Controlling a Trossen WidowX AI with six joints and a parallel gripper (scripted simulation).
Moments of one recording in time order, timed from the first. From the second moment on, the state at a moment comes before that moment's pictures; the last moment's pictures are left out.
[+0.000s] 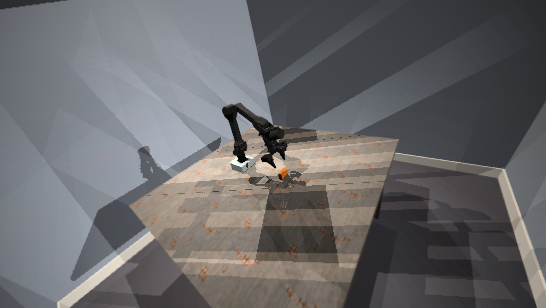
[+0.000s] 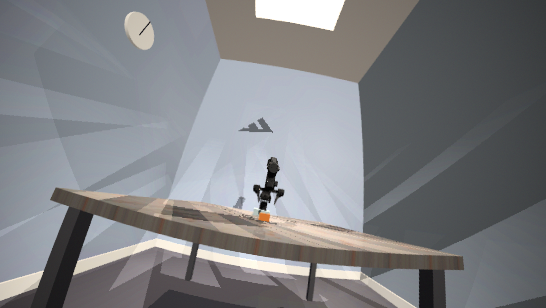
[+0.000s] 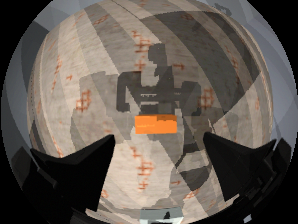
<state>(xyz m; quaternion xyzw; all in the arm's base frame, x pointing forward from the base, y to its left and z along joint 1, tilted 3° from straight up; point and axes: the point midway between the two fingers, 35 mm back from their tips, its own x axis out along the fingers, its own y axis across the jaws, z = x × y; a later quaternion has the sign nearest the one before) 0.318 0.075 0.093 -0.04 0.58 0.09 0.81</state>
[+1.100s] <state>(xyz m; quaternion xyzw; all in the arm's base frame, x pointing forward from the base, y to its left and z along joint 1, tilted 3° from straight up) 0.336 0.080 0.052 -0.05 0.68 0.08 0.72</state>
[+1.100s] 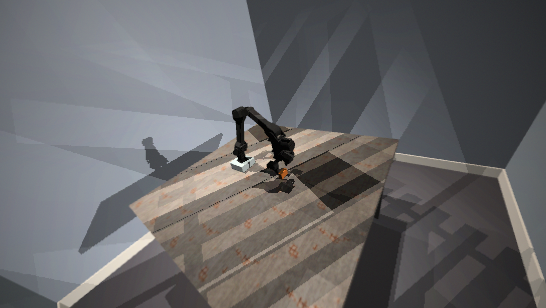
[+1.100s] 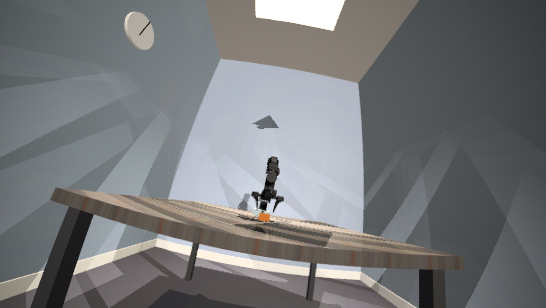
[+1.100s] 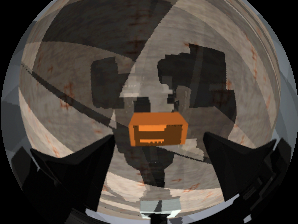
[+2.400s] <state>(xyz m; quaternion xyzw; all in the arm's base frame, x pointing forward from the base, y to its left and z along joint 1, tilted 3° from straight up) 0.334 0.081 0.025 -0.05 0.69 0.08 0.72</state>
